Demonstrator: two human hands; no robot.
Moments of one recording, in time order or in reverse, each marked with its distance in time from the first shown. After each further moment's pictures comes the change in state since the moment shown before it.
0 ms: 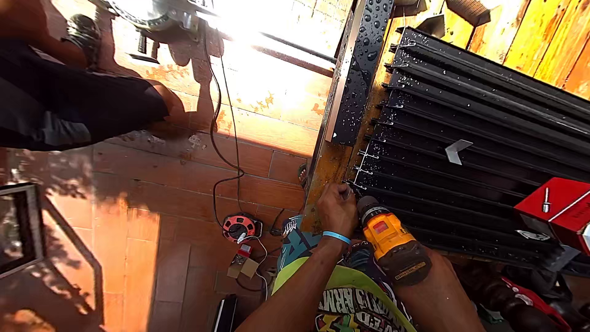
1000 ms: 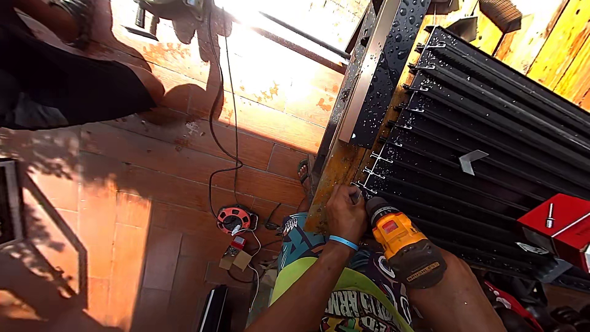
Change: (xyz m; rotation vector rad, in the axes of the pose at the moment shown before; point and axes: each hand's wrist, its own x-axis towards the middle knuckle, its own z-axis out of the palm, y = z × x) left_hand 0.001 -0.006 0.001 -0.064 -0.003 0.025; right_hand 0.010 -0.024 -0.018 -0.183 -0.056 0.019
